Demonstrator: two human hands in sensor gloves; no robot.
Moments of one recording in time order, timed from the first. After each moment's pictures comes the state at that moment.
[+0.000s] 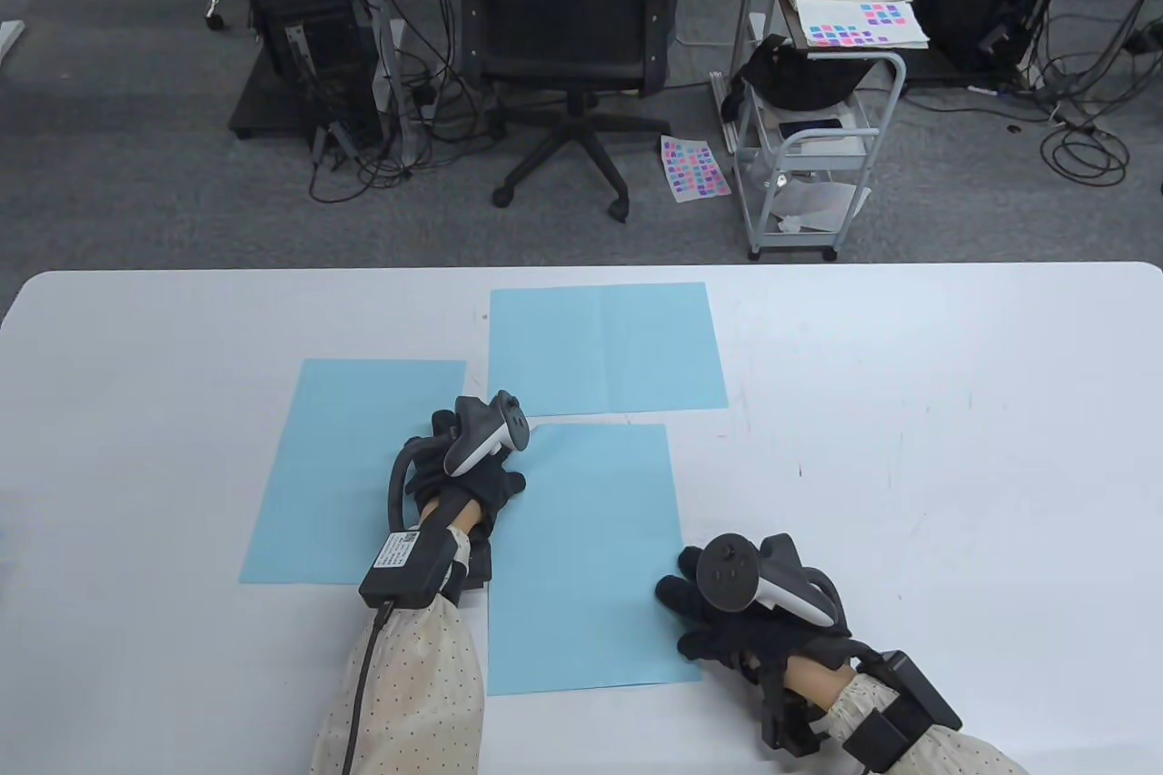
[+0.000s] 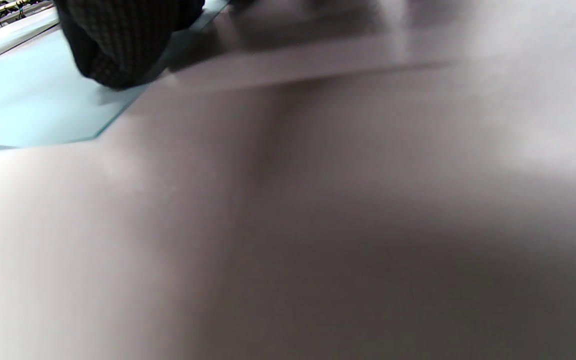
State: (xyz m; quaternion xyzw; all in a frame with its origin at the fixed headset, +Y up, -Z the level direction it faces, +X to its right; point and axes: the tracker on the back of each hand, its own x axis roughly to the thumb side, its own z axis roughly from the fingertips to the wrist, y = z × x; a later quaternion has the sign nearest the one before) left_hand -0.154 -0.774 -0.464 -0.26 0.10 -0.04 0.96; right_hand 0.139 -0.784 -0.312 0.13 0.25 0.95 0.11
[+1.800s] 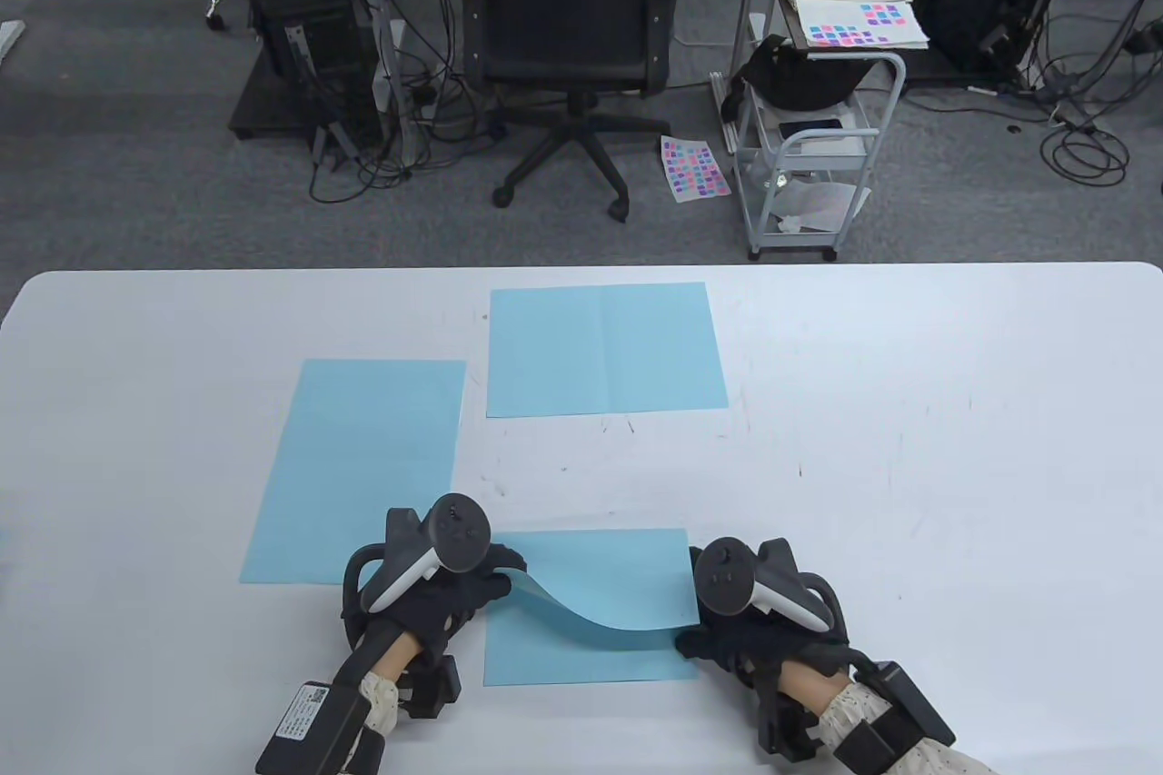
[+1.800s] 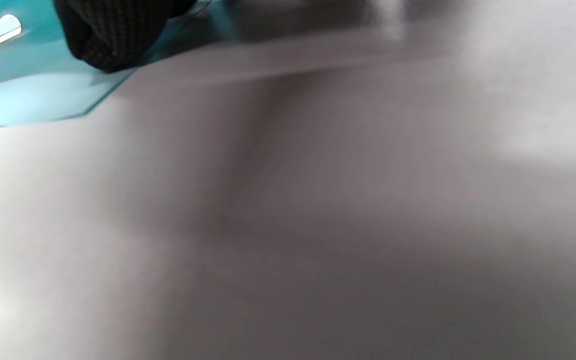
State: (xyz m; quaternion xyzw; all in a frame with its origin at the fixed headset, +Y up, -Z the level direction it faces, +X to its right) left_hand -0.181 -0.749 -0.332 -0.18 -0.05 0.11 0.98; right_hand 0.137 -0.787 -0.308 0.11 0.25 0.96 0.11
